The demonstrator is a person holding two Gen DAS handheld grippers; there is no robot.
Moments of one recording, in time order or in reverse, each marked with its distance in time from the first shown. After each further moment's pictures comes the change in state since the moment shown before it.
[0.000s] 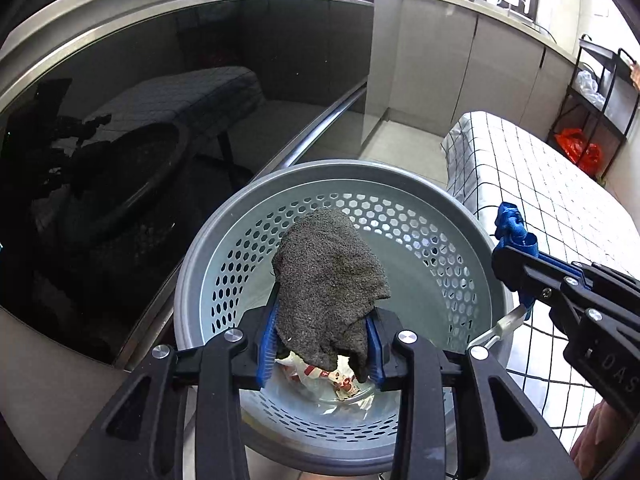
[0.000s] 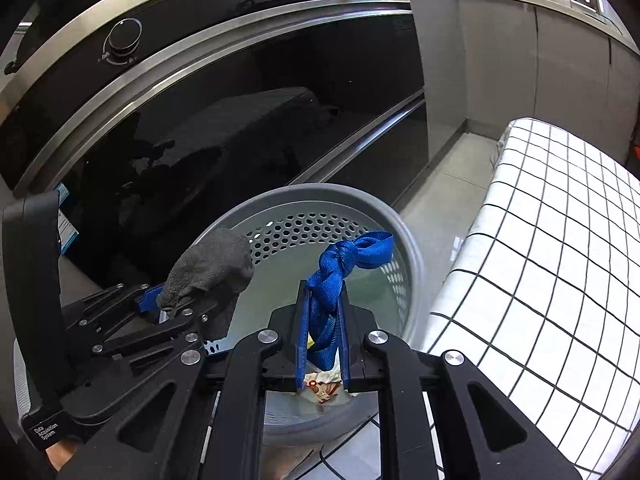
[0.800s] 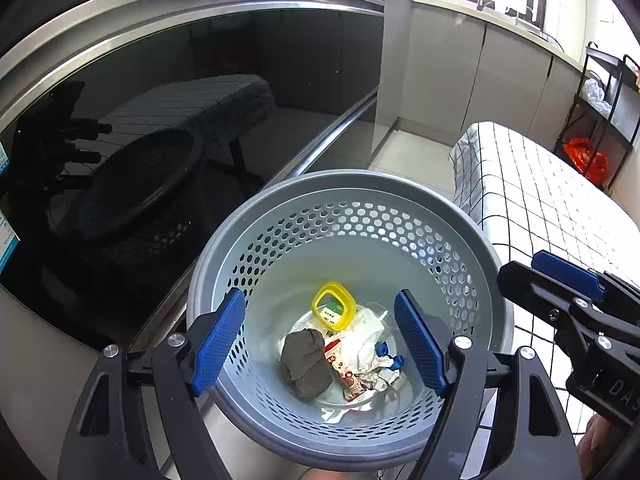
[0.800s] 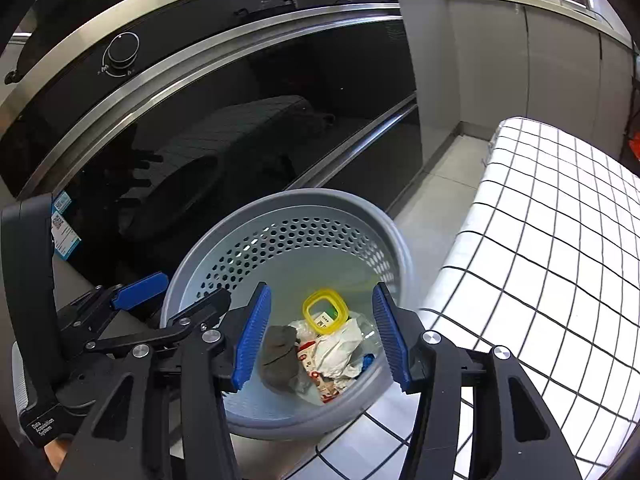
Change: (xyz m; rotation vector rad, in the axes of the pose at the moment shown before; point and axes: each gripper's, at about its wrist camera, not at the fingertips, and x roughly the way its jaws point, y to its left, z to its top) left arm -0.012 0.005 -0.006 -0.021 -0.032 0.033; right arm -0.004 -0.005 -0.002 0.034 -0.036 -0.016
